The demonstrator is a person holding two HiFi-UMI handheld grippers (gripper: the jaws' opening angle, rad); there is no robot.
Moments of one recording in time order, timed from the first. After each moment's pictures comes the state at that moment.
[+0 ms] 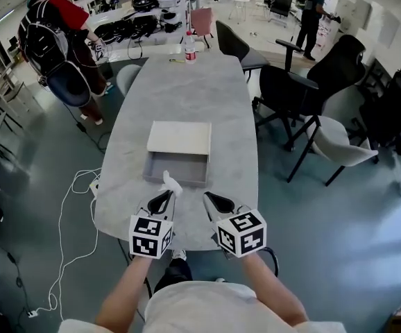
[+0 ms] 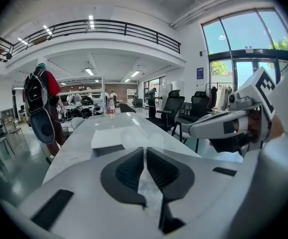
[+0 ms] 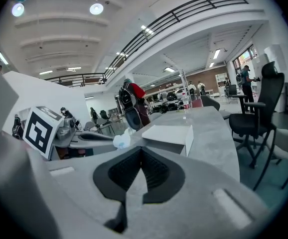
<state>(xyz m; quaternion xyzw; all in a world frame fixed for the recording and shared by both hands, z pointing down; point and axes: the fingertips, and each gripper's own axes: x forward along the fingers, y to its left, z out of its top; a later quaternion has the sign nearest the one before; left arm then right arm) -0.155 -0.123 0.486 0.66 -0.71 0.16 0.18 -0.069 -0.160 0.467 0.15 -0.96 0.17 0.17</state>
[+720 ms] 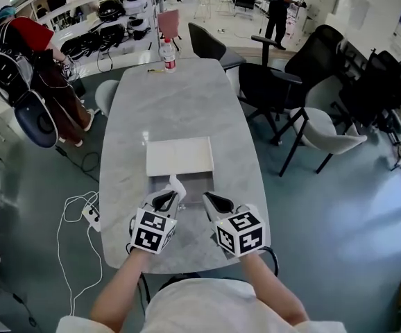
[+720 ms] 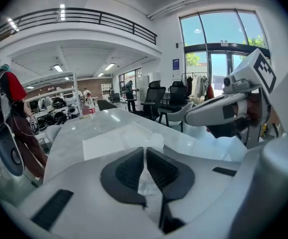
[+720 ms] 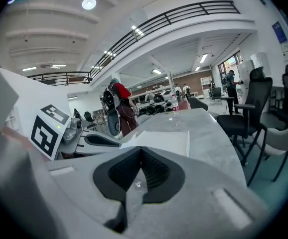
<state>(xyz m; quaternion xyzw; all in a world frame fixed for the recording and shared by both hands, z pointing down) -0.227 -0.196 0.511 0.75 -0.59 0.24 0.17 -0.148 -0.208 0.470 0.24 -0.94 0.18 0.17</state>
